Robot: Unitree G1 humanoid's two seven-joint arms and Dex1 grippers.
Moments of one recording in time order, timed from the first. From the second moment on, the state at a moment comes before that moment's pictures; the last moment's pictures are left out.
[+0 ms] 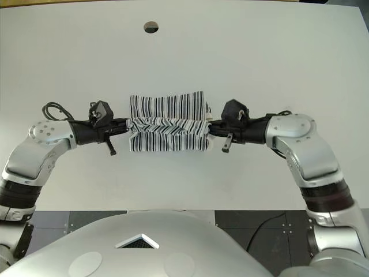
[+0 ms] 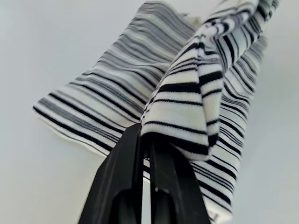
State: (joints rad) left arm -0.07 0.66 -0.26 -0.16 -0.35 0.49 -0.77; right arm -0.12 -0.79 0.24 -0.24 0.38 0.55 0.92
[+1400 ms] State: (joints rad) left arm -0.02 0.28 -0.09 -0.13 -0.21 0.17 -0.55; right arm -0.16 -0.38 0.28 -0.10 0.04 0.11 0.61
